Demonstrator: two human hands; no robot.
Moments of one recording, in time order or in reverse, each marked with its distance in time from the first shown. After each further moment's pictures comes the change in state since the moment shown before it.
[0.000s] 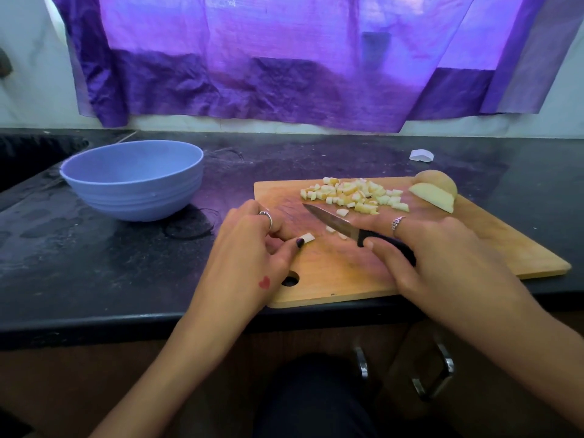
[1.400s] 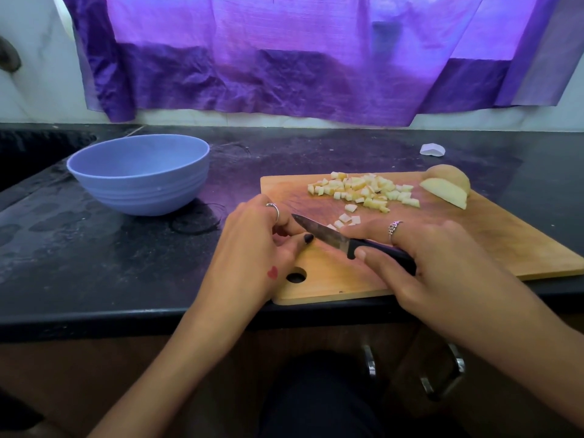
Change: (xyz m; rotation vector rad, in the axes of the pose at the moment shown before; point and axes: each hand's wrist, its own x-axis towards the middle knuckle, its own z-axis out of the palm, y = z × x) left_hand 0.005 0.004 -0.002 -0.034 0.005 -0.013; right_hand 0.000 -0.009 0.005 0.166 -0.082 -0.037
